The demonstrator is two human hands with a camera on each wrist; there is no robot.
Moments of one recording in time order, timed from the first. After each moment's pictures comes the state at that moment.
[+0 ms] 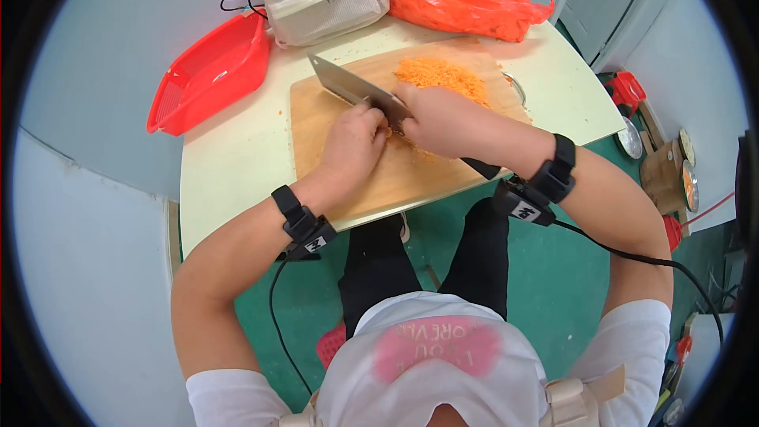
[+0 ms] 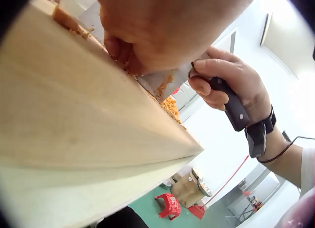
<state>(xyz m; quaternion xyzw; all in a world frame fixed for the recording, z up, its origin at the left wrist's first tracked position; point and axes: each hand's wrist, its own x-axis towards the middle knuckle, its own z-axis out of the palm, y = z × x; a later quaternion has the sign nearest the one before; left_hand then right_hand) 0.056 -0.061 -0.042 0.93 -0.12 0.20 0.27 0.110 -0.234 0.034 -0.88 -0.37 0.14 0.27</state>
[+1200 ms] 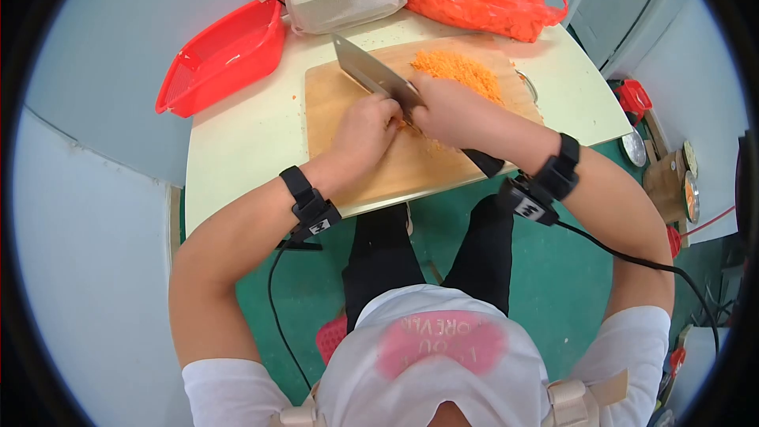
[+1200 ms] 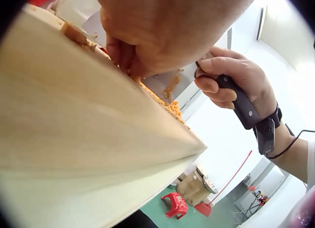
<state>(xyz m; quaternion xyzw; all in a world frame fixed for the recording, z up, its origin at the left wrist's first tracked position) 0.052 -0.054 -0.040 0.93 -0.15 0.20 0.26 0.107 -0.223 0.026 -0.89 -0.33 0.17 0.27</state>
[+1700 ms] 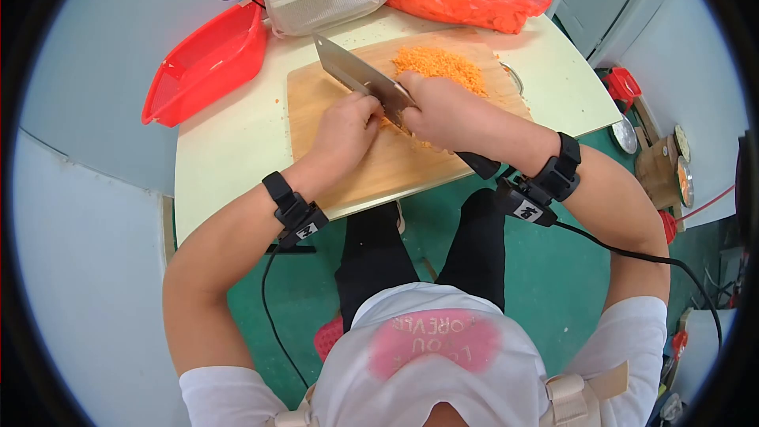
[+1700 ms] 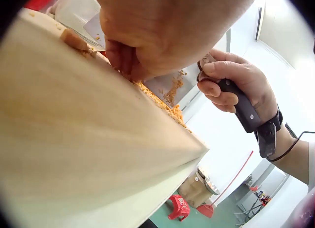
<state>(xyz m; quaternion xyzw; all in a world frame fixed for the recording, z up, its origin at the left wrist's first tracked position) 0.054 -0.053 -0.040 0.93 -0.13 0.19 0.27 0.098 -0.236 0.035 -0.88 -0.32 0.18 0.30</state>
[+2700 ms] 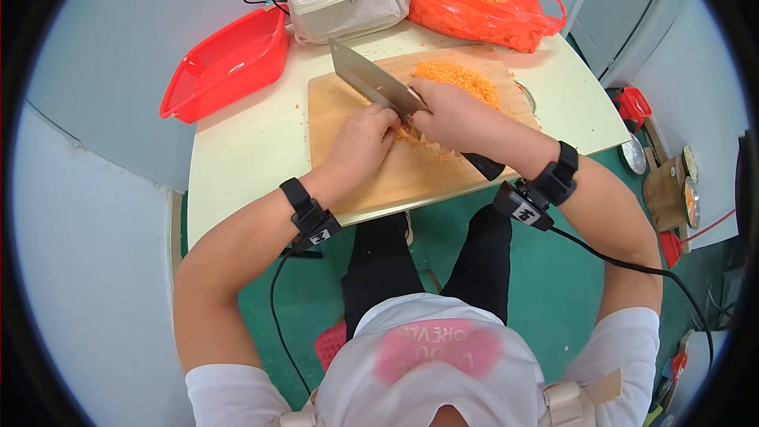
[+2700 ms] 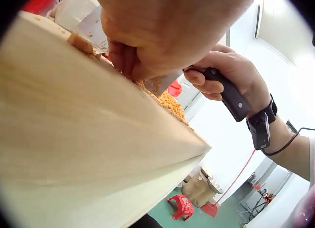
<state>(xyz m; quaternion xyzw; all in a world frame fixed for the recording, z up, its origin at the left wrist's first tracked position) 0.051 -0.052 -0.038 0.93 -0.14 0.20 0.27 0.107 -0.225 0.042 -0.87 -0.32 0.20 0.32</state>
